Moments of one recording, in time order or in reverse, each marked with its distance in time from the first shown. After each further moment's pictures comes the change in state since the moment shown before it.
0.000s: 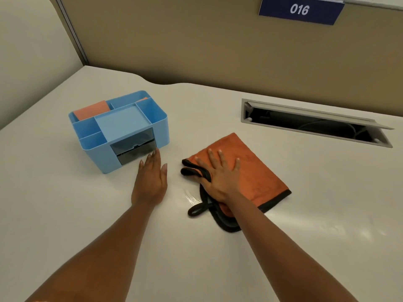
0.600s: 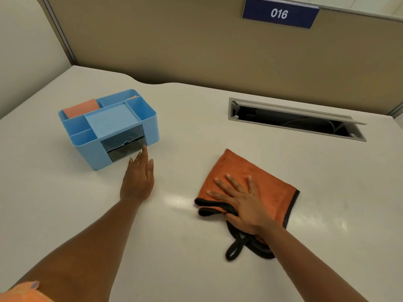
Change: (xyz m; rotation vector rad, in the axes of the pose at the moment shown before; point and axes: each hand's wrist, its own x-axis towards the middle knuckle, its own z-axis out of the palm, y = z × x) left_hand -0.007 0.000 -0.007 -0.122 -0.011 -0.057; right_hand -0.109 0.057 -0.018 -0.057 -0.068 -0.243
